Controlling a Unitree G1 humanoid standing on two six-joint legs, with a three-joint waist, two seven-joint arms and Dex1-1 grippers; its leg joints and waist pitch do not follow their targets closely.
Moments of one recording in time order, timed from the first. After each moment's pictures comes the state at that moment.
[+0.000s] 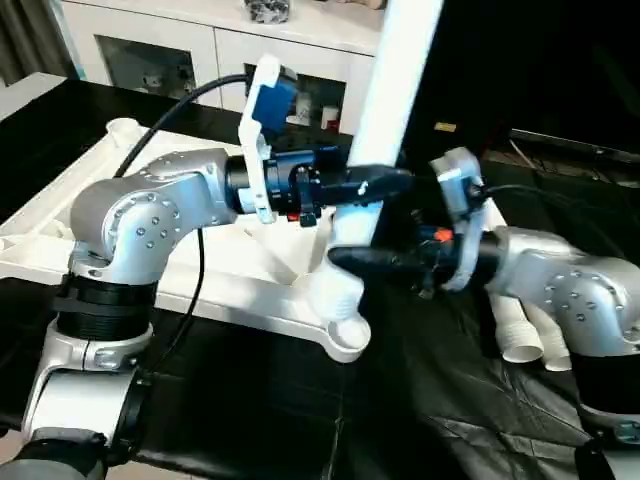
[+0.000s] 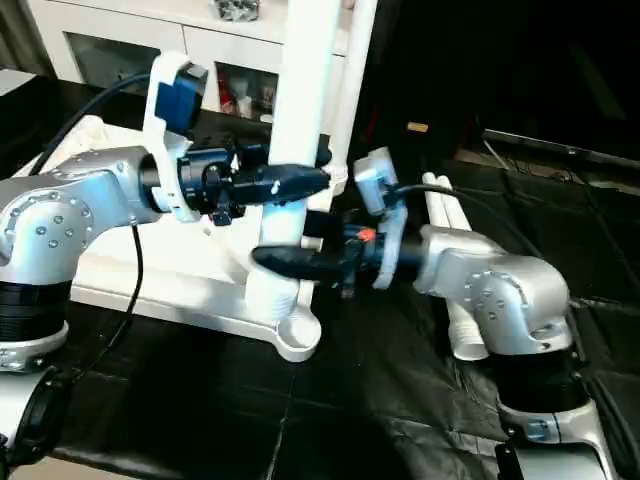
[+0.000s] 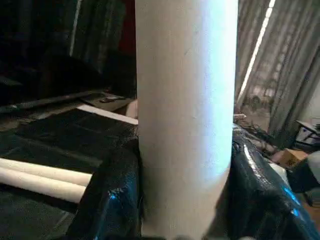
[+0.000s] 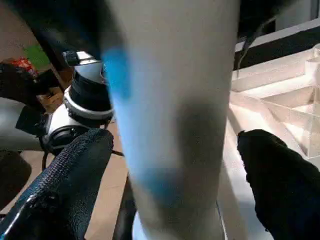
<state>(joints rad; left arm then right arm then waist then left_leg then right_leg) -0.82 0.37 -0.04 -0.05 -0.82 0.91 -0.97 -0.54 -0.42 0.06 -0.15 0.81 0.92 0.97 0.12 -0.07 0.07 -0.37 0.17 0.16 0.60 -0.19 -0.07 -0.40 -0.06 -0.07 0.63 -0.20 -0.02</state>
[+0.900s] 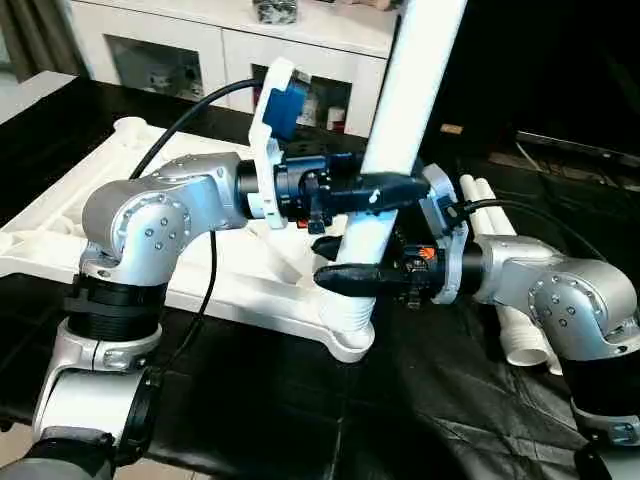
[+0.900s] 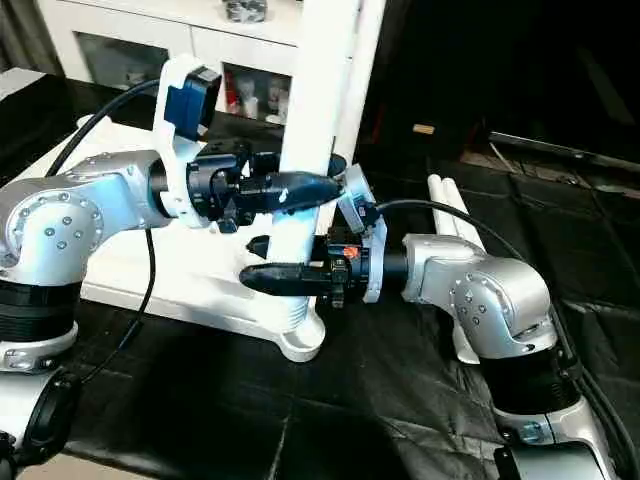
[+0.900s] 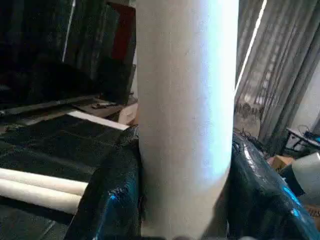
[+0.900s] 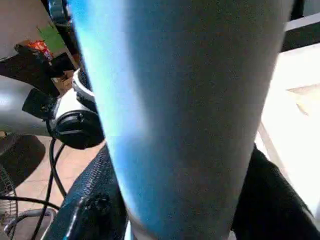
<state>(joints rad) -0.82 0.33 -0.02 -0.04 -0.84 0.92 -0.97 -0.54 -0.43 0.12 -0.14 0.78 0.88 1.02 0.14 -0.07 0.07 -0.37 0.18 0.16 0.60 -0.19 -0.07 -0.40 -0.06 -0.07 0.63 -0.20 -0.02</state>
